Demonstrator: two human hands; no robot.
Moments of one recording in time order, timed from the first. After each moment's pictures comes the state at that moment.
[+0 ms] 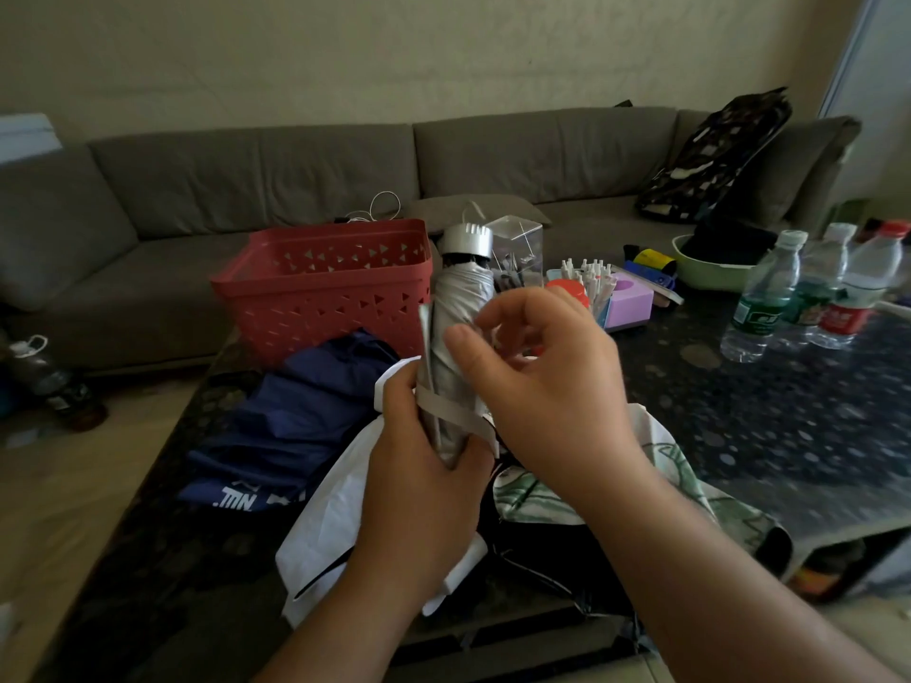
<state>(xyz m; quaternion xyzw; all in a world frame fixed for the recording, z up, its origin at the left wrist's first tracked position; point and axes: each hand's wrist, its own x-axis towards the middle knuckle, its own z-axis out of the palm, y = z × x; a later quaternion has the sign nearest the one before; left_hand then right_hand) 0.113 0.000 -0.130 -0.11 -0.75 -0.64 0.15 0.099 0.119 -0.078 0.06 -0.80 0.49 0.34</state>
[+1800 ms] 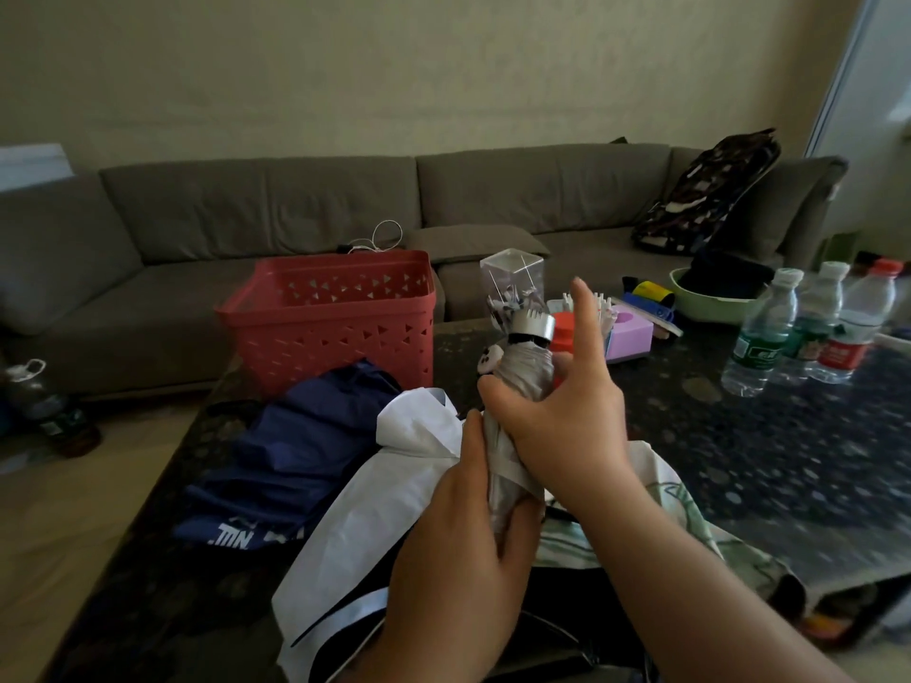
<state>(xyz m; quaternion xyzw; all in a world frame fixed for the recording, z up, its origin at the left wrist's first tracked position) 0.120 0.009 -0.154 -0.19 -0.88 -0.42 0.12 0.073 0.133 -0.093 -0.04 -0.77 0.57 0.29</state>
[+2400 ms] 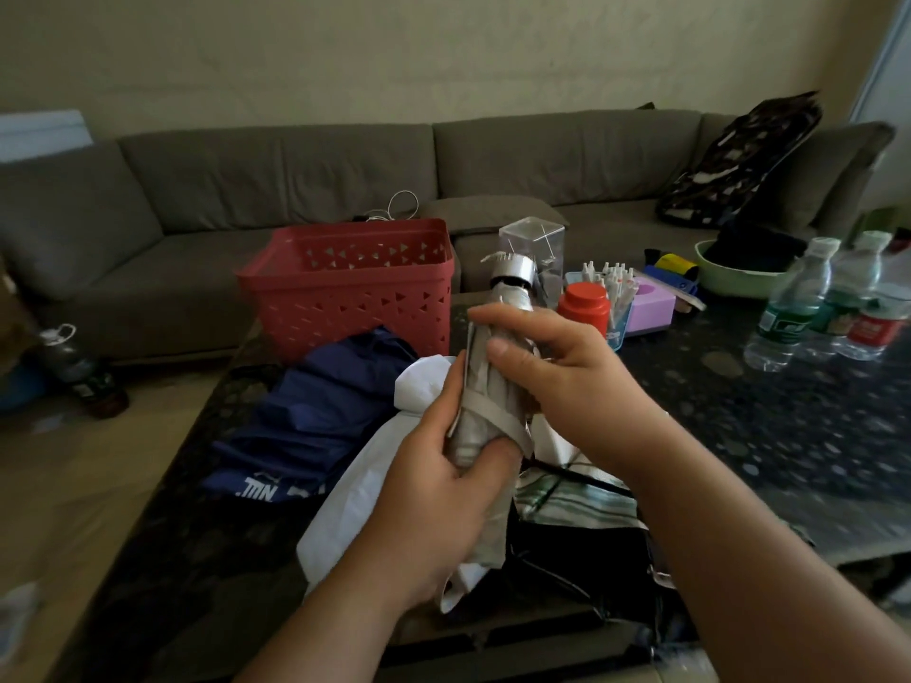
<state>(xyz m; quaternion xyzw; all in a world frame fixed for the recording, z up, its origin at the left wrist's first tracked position) 0.111 -0.019 -0.131 -0.15 -0.73 -0.67 0.00 0.066 0.139 -0.090 0.15 -0.75 0.63 0.10</state>
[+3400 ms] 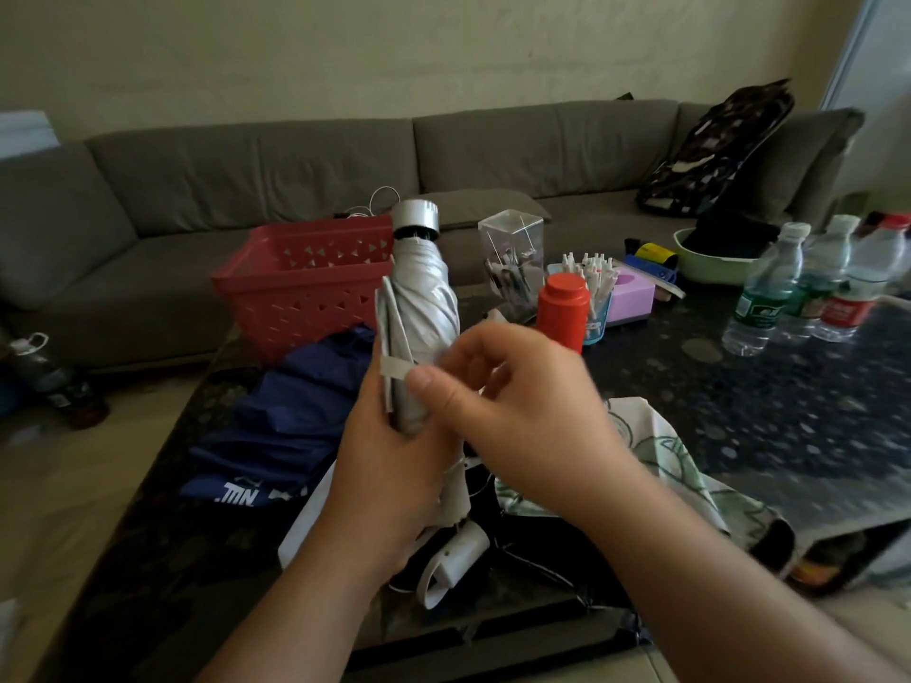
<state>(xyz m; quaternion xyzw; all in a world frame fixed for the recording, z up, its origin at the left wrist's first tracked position) 0.103 -0.020 -0.120 -0.09 -0.67 -0.73 0.07 0.108 0.116 -0.084 0.11 -0.86 0.45 0.21</state>
